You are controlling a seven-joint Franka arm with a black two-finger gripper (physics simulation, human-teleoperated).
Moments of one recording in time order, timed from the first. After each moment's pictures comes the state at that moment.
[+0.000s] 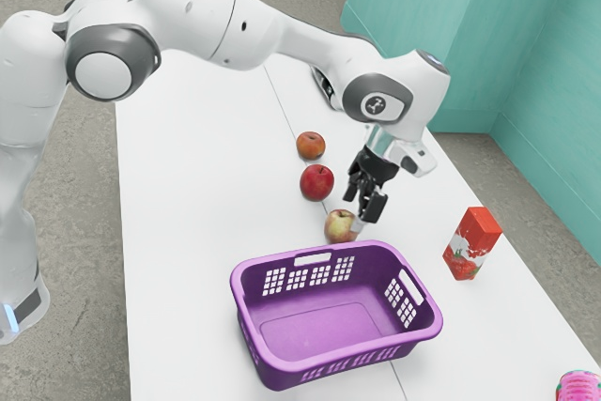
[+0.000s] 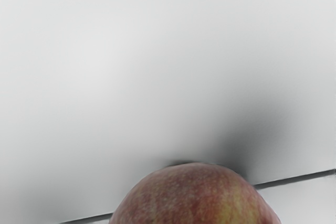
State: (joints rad) arm -0.24 0.32 0.13 -1.55 -0.10 1.72 0.09
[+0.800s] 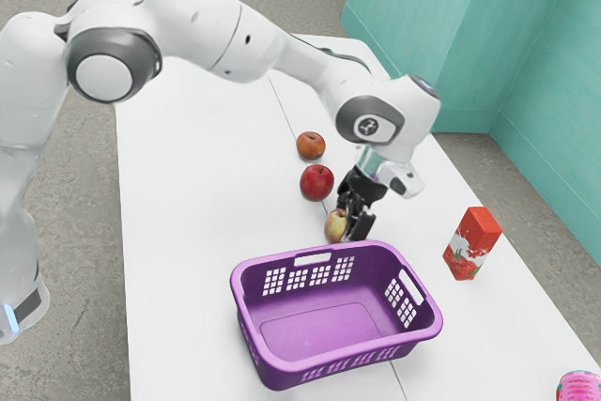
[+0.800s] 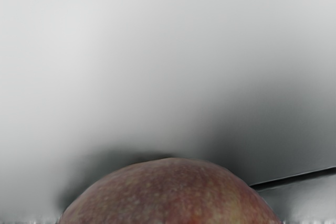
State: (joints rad) arm -0.24 0.33 0.12 -1.63 -0.12 1.75 0.10
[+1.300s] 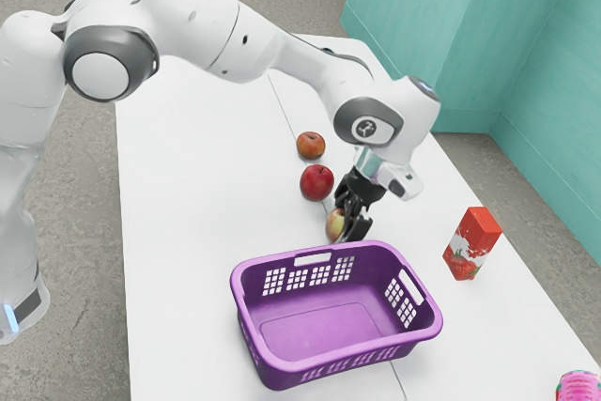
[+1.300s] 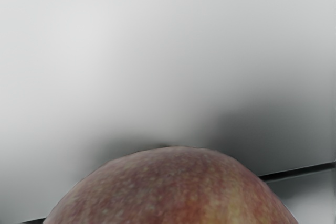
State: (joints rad) arm -0.25 0.32 0.12 -1.65 -0.09 1.76 0.07
